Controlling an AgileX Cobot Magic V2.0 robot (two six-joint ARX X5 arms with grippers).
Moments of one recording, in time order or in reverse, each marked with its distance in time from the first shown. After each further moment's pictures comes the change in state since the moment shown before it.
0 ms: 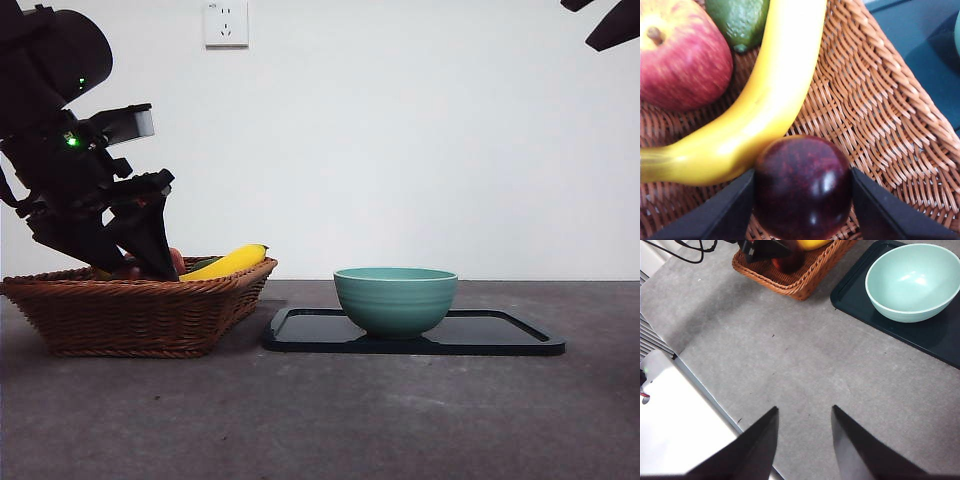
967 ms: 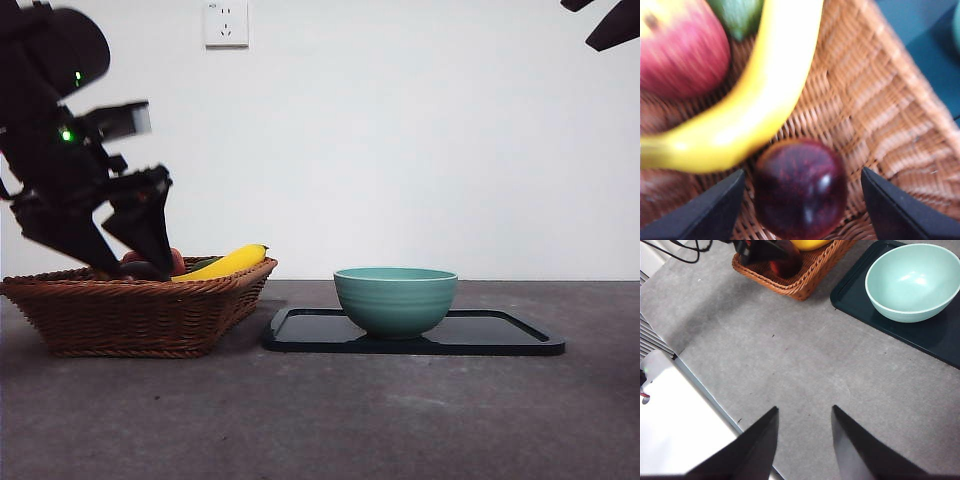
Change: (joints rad) left arm 0.000 -0.040 0.002 -0.042 0.000 0.003; right arm 0.000 0.000 0.000 0.000 0.000 0.000
